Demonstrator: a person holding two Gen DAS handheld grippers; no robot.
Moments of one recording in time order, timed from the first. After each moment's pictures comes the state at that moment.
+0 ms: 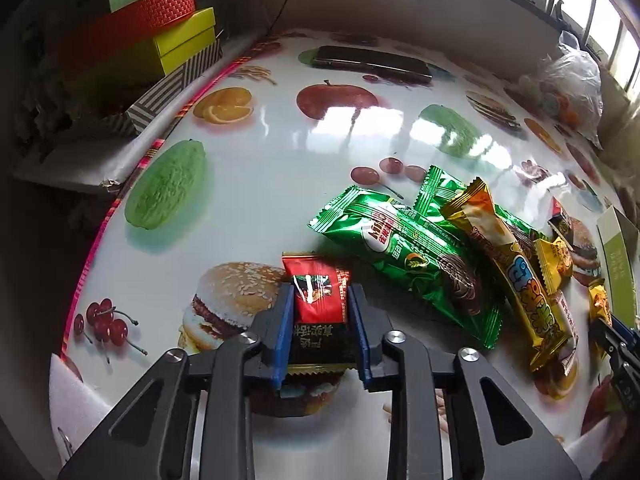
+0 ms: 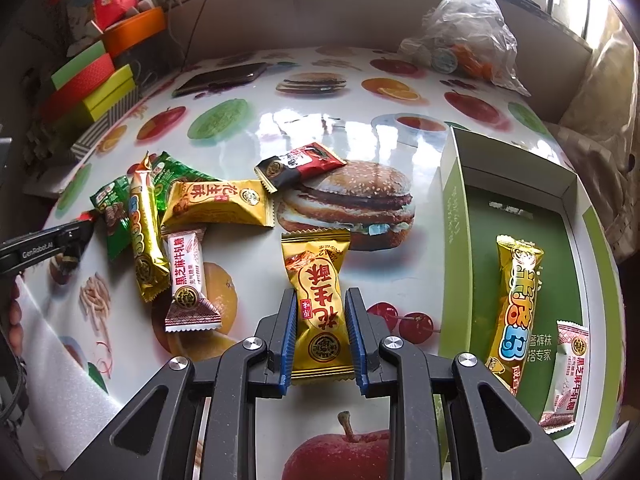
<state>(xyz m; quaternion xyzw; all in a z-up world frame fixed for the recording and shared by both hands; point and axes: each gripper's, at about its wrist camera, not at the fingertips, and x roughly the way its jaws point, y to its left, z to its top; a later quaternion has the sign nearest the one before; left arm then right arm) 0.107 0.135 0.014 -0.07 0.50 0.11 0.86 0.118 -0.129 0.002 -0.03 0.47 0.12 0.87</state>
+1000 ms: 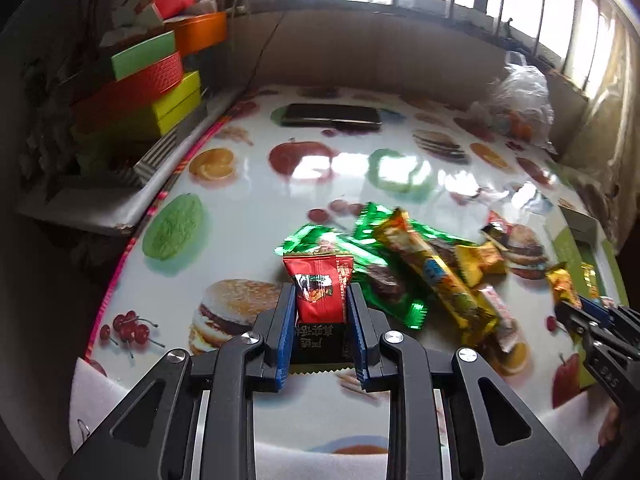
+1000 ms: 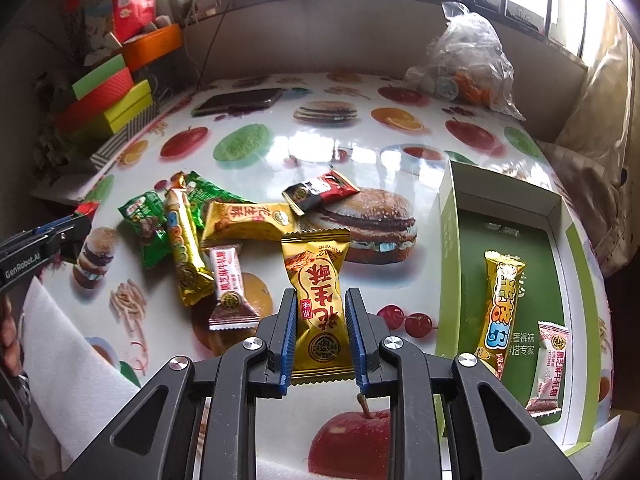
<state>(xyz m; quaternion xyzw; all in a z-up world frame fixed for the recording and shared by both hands) 0.068 0.101 0.069 -0.04 0.43 0.07 0.90 0.094 -0.121 0.032 -0.03 0.44 0.13 0.89</state>
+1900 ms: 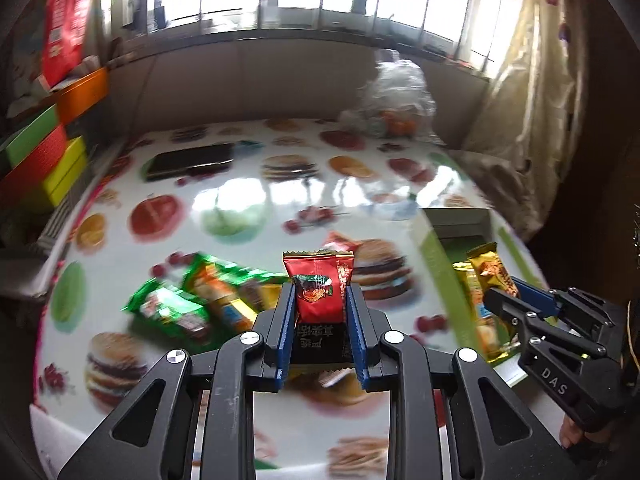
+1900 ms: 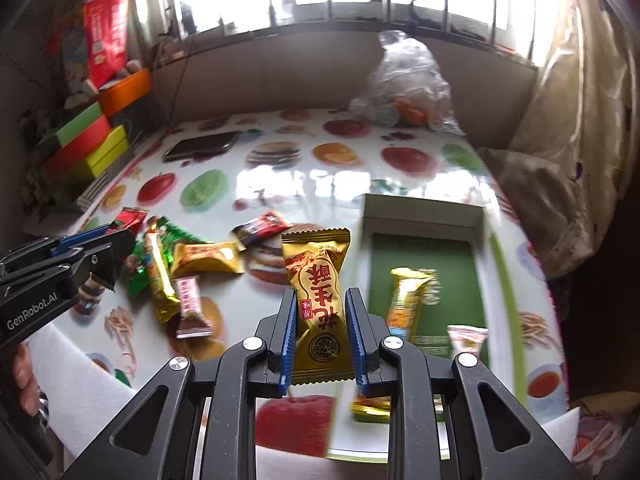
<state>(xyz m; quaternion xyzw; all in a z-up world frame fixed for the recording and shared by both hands) 0.089 -0.022 0.110 -0.02 0.41 -0.09 0.91 0.076 -0.183 0.076 -0.01 0.40 0.07 0.91</state>
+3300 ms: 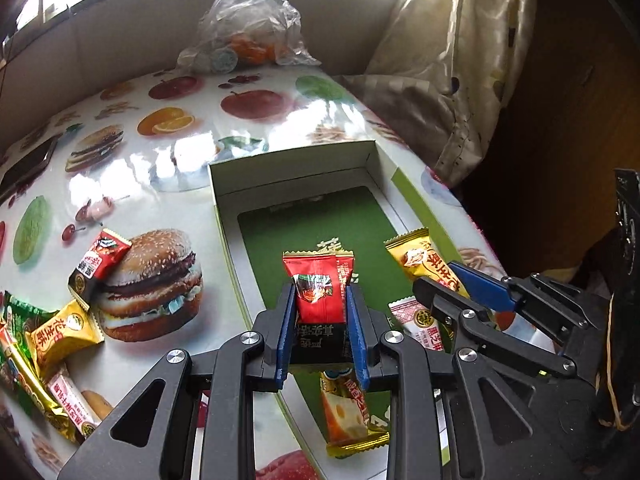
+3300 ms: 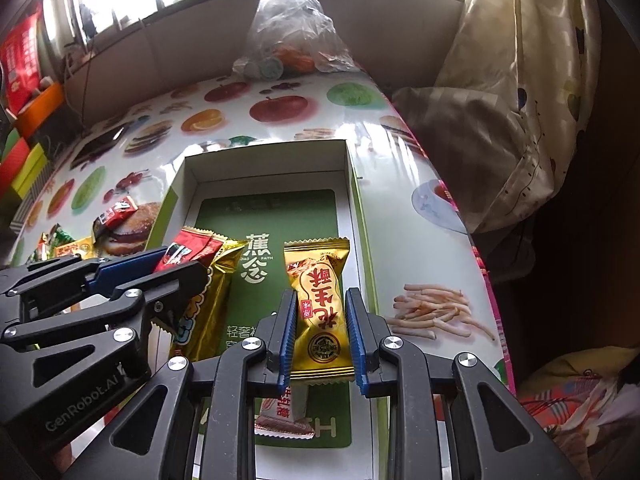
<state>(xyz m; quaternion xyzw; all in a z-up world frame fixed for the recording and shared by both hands) 0.149 -0.194 0.042 0.01 0.49 -0.22 0.84 0.109 -0.304 0.024 0.03 0.46 -0.02 0.89</state>
